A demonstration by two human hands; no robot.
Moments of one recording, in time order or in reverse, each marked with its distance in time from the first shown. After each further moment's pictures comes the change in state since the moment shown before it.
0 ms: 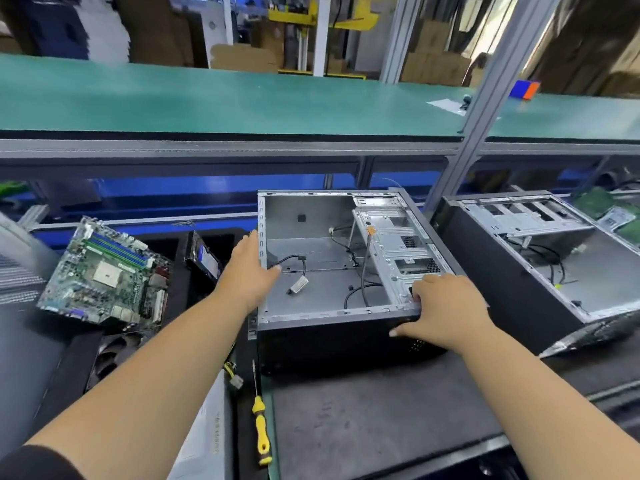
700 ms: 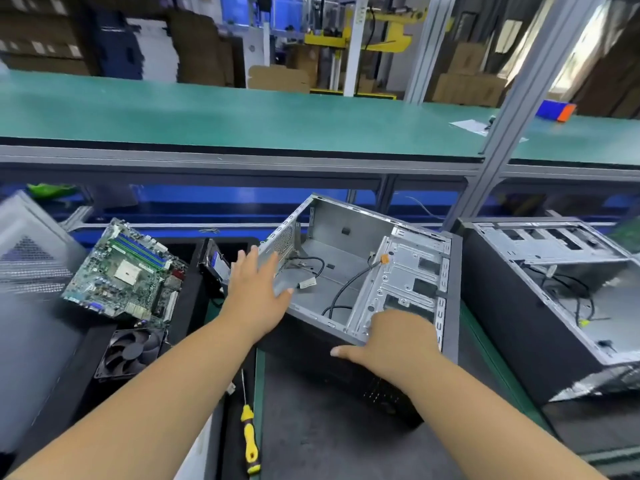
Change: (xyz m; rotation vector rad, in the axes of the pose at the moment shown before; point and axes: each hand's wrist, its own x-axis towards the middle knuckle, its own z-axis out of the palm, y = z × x) left_hand -0.032 0.005 0.006 0.323 0.049 0.080; right_hand -0.003 -0.080 -0.017 0.143 -0.205 0.059
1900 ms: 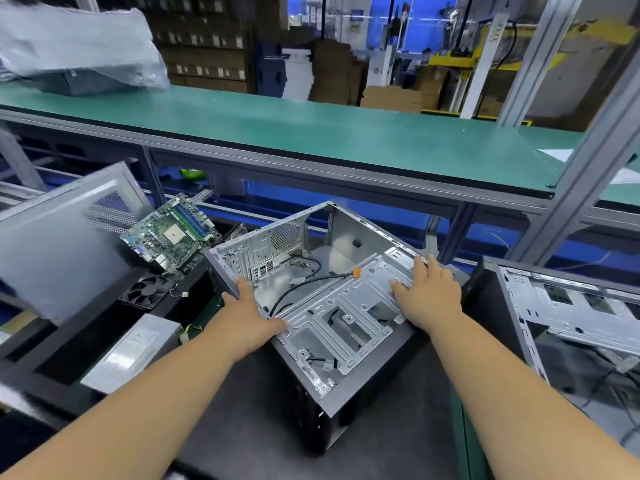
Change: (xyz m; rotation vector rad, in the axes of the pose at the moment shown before) left_hand -0.052 0.123 0.055 -0.118 -0.054 -0.698; right_hand 0.167 0.177 0.005 0.272 0.164 -0.199
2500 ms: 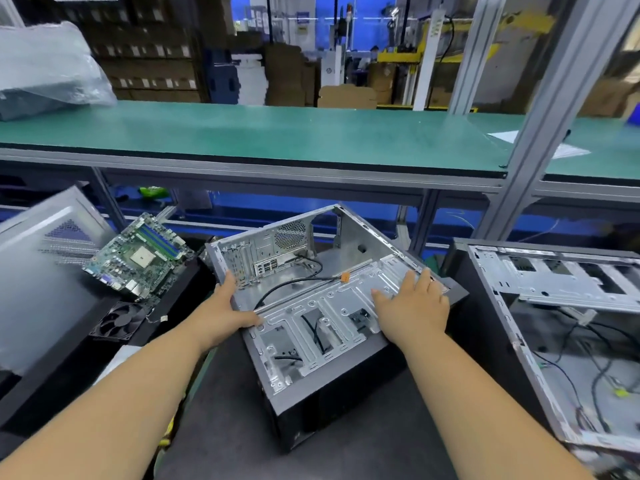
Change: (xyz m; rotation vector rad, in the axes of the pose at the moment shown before) left_hand 0.035 -0.018 -0.024 -0.297 -0.132 0.197; right_hand -0.053 -0.021 0.012 -0.021 -0.026 0.247
